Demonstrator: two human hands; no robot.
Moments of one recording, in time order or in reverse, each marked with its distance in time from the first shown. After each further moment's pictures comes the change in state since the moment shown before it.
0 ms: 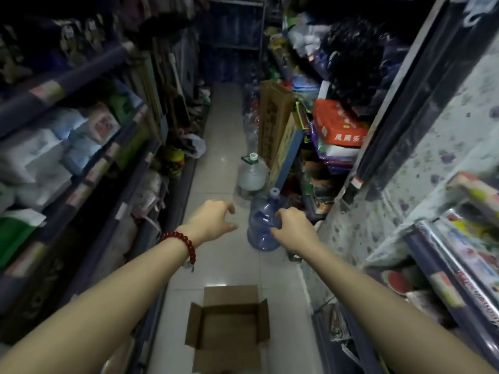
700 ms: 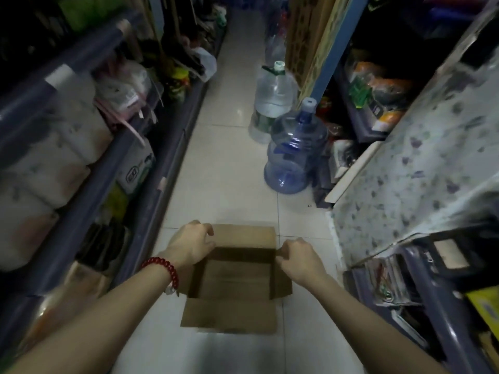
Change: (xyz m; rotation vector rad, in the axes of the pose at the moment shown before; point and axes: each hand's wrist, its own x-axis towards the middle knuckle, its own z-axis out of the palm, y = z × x) left_hand -0.003 -0.179 0.408 -0.036 -0.146 -0.299; right_hand 0.020 0.195 0.415 -0.006 -0.259 0.076
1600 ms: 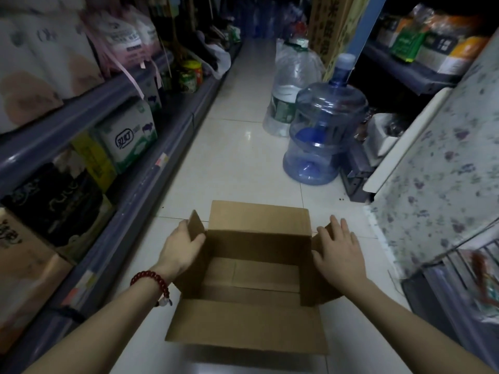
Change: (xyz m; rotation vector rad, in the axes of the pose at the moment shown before) left_hand 0.098 -0.146 0.223 -0.490 0.244 -0.173; right_hand 0.123 0.112 0.208 -0.384 0.382 -0.086
